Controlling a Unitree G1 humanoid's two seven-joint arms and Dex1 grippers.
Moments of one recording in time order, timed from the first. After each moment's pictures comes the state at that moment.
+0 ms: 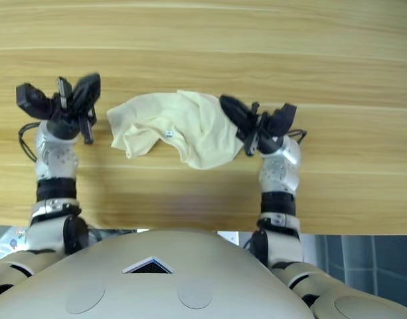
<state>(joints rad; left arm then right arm) -0.06 0.32 0.13 0.25 -0.85 -0.08 -1.56 0.02 -0.13 -0.13 0.23 0.69 -0.18 1.51</state>
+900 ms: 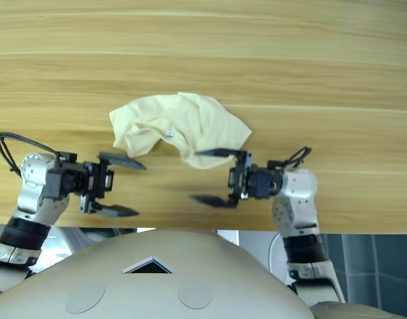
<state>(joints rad) 0.12 0.58 -0.24 -0.01 -0.74 -0.49 -1.55 0.24 -0.35 0.12 -0.09 0.46 -0.46 1.31</state>
